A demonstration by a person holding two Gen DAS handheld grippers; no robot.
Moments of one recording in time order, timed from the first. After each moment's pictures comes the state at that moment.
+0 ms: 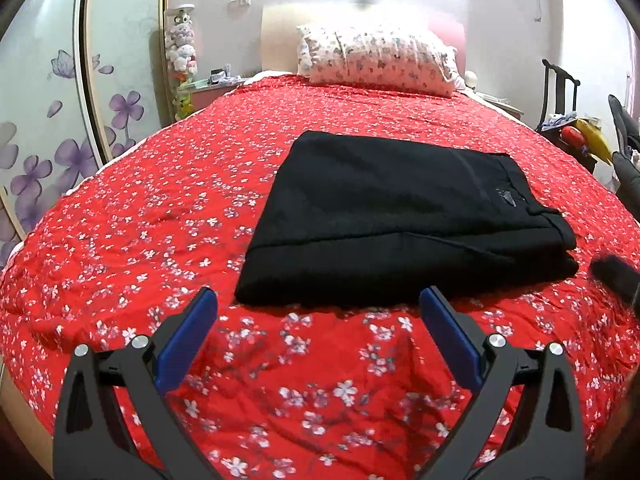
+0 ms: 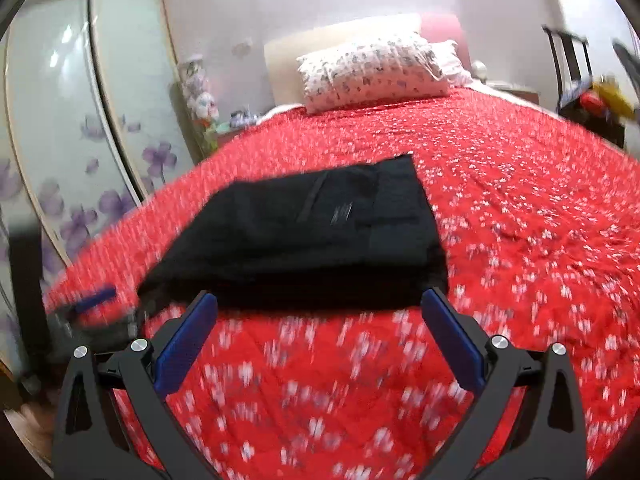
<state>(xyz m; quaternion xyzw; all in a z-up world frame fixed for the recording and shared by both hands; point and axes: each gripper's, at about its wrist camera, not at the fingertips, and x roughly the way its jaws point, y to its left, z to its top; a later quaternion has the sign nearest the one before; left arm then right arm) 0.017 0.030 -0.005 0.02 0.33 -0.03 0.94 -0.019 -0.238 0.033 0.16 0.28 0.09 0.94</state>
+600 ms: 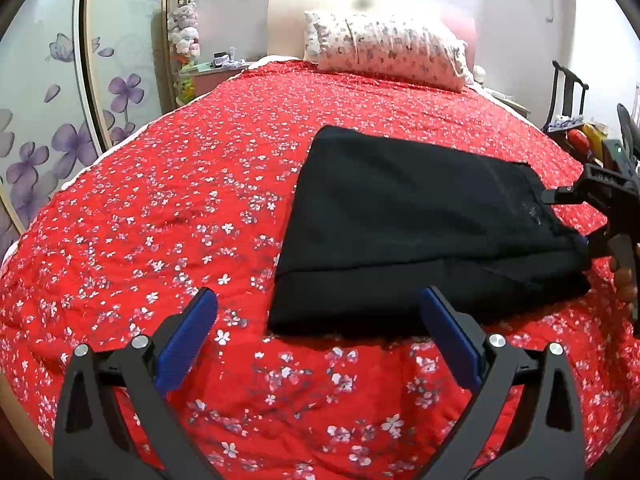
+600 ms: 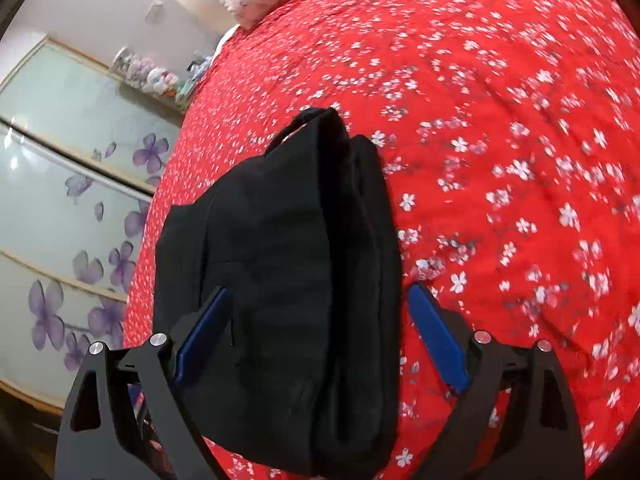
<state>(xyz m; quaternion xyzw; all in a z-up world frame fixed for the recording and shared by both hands) 0.042 0.053 -0.002 0.00 0.36 -0.03 0.93 0.135 -0.309 -0.009 0.31 0.49 0.15 0.80</state>
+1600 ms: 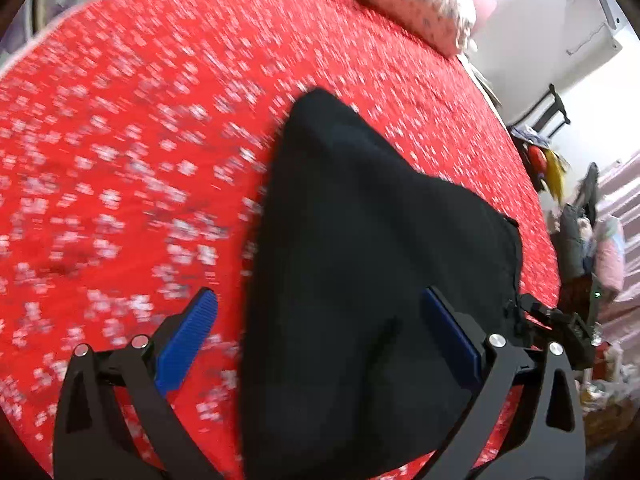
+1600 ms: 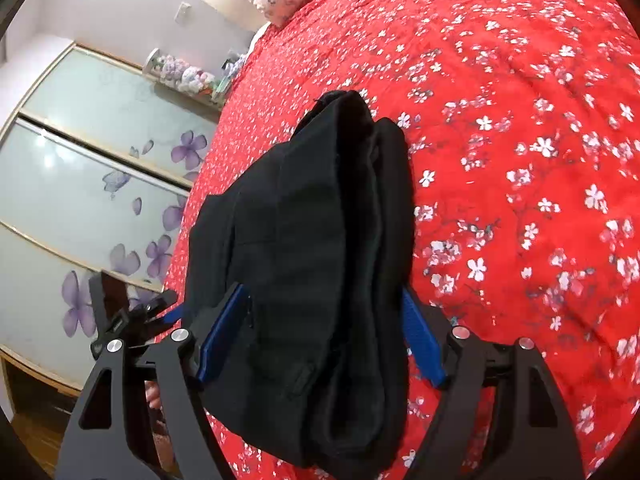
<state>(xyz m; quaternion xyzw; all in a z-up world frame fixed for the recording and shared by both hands) 0.196 0.093 -0.016 -0.17 0.54 -0.17 0.81 0.122 -0.312 -0.014 0.34 0.47 0.21 0.78</state>
